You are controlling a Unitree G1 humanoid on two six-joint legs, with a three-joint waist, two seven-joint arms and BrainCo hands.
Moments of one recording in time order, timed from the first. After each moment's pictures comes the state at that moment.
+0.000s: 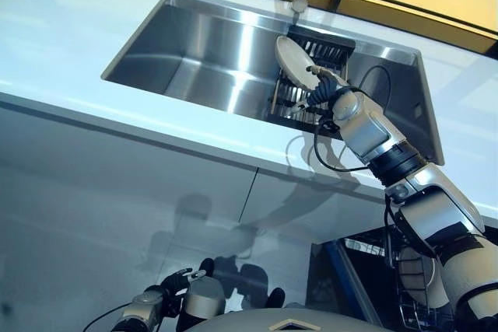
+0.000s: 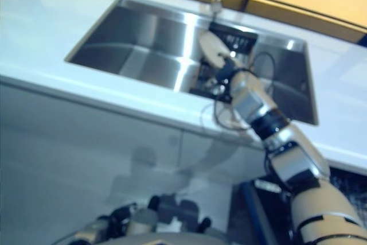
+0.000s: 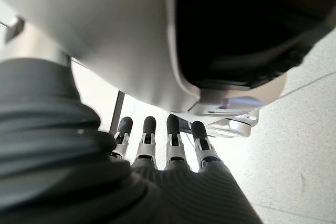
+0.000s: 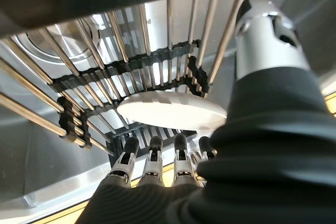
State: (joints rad) left arm 0.05 0.31 -0.25 0.99 -0.26 0.09 -0.23; right arm -0.96 -0.50 0.60 0.44 -0.15 0.66 0.06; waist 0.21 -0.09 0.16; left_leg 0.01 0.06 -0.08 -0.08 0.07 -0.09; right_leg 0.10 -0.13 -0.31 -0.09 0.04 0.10
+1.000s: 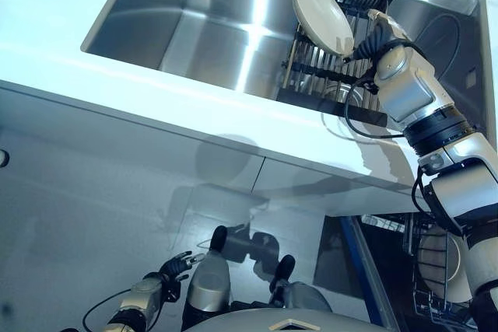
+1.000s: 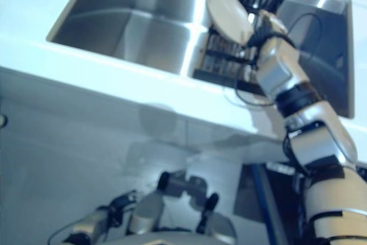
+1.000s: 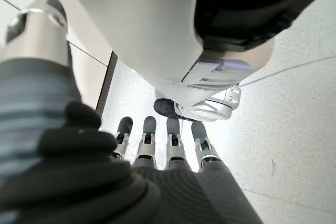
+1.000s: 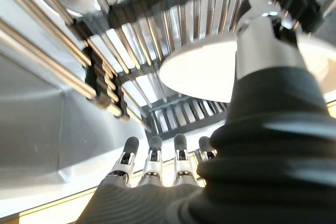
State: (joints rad) left arm 0.03 0.33 -0.25 0.93 -0.33 0.07 -0.22; right arm -1.16 -0.65 0.59 0.57 -0.15 0.68 -0.03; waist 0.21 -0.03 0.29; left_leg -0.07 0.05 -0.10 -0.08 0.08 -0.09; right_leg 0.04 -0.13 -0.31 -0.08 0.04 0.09
